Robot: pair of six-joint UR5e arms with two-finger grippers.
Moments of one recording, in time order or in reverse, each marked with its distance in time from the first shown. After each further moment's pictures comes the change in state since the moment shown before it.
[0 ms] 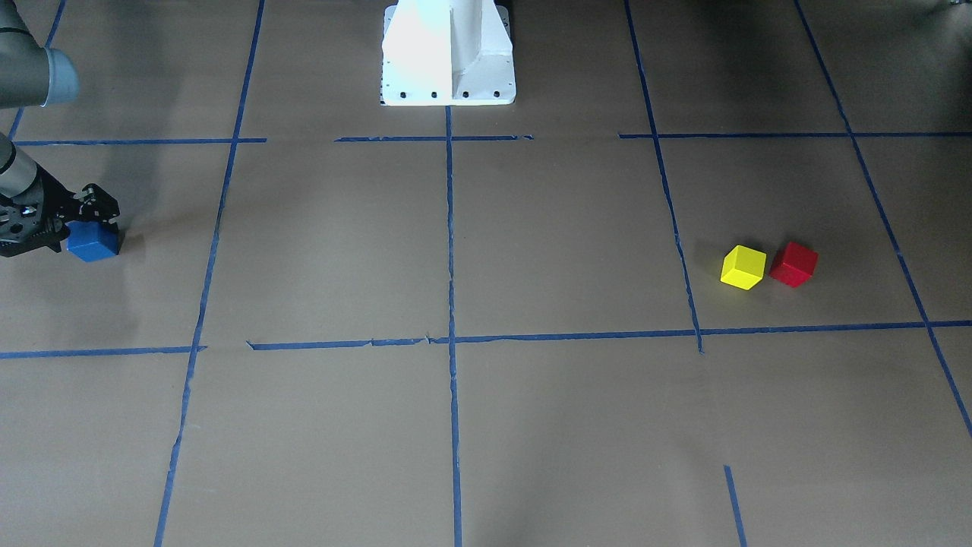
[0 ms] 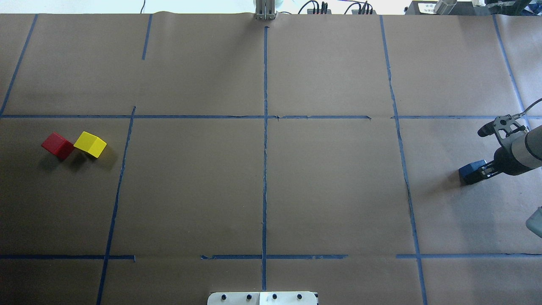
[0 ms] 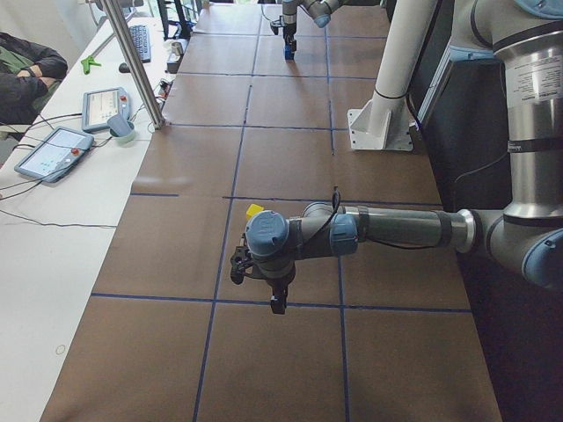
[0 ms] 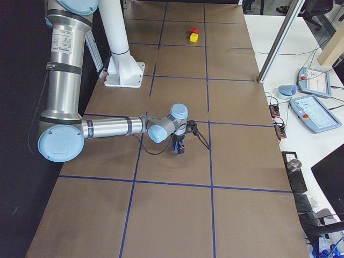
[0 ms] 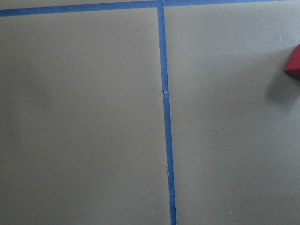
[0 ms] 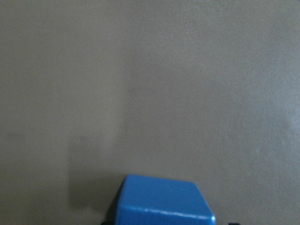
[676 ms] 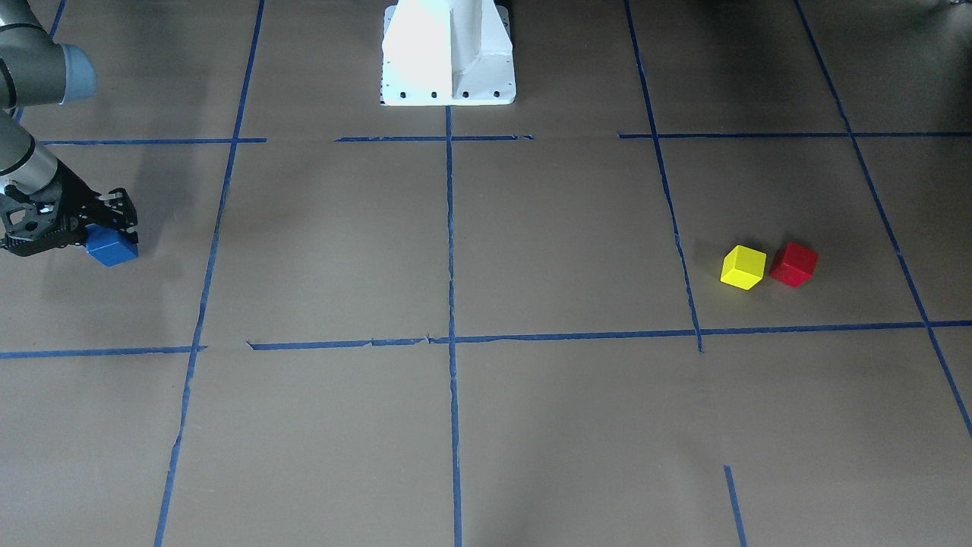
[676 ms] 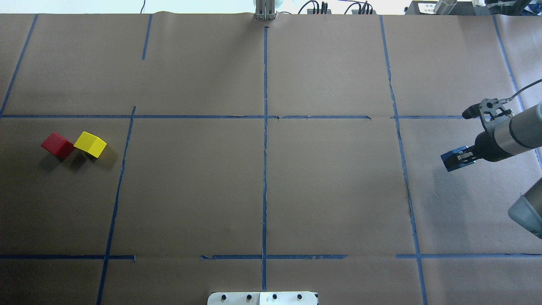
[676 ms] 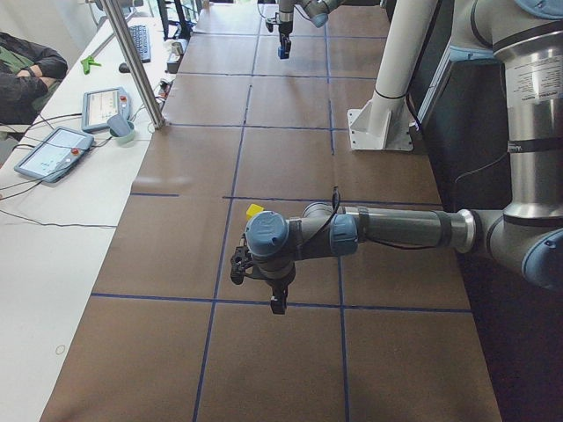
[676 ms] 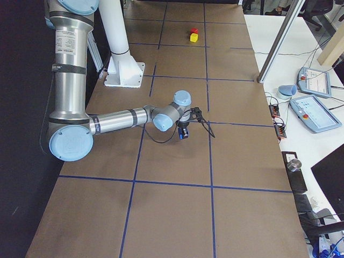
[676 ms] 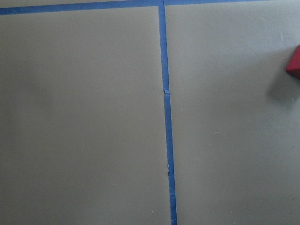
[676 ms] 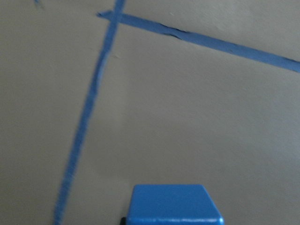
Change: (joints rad) left arm 0.000 0.000 0.000 0.000 0.000 0.000; right arm -0.022 0.121 0.091 -0.056 0.004 0.220
